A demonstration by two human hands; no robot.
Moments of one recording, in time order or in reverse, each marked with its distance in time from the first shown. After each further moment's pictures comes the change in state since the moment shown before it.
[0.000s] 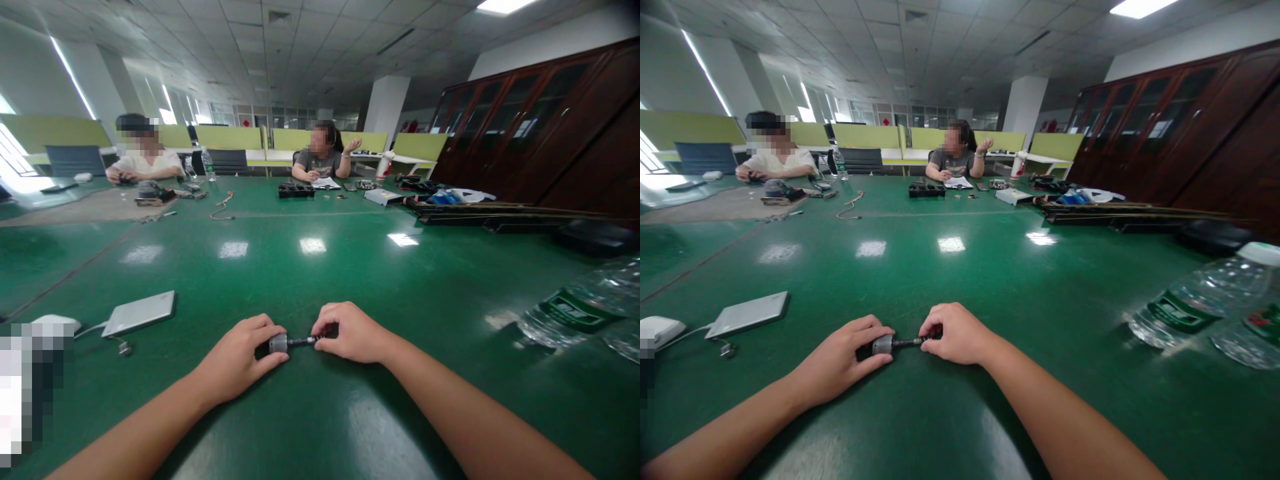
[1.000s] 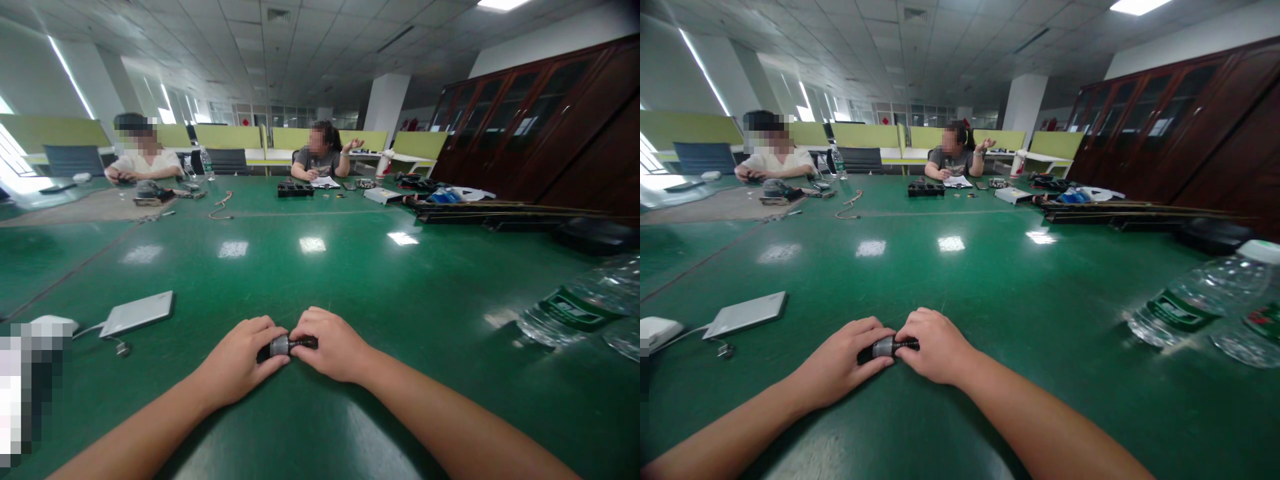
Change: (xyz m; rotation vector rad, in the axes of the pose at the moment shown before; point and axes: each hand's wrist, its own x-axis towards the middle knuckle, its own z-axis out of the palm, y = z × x) left_hand 0.003 0.007 0.003 0.066 -0.026 0.034; right_hand 0.005 -0.016 0.034 -0.095 0.140 -0.176
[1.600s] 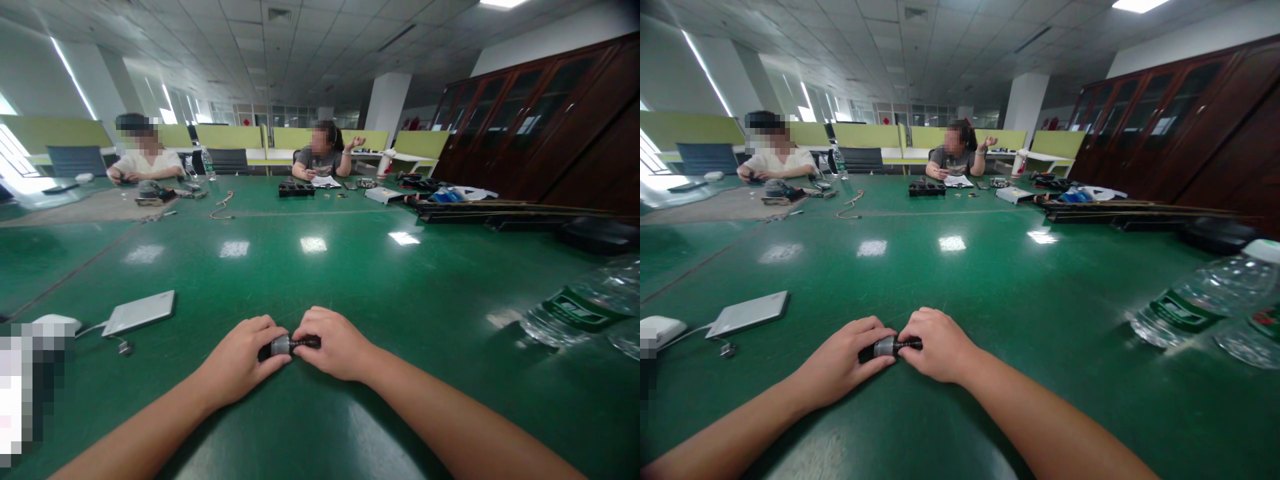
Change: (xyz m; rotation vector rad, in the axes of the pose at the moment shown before) left_hand 0.000 0.002 -0.002 -0.014 0.031 0.008; right_hand 0.000 -0.001 -0.005 -0.001 -0.019 -0.004
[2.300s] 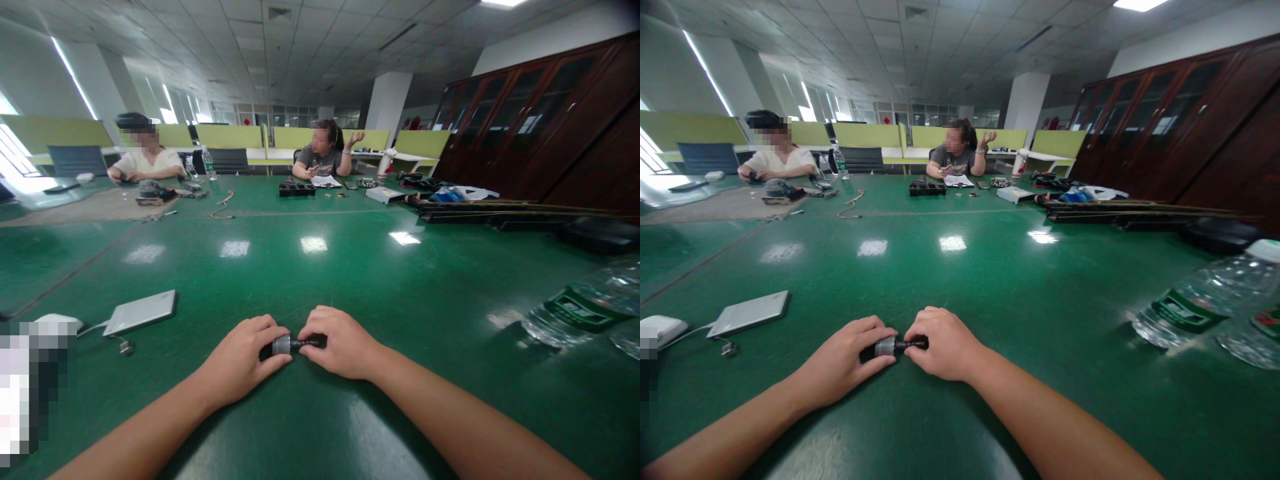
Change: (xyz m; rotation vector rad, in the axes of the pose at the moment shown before) left_hand 0.000 0.000 -0.001 0.006 0.003 0.002; right_hand -0.004 0.002 -0.007 -0.024 -0.012 0.008
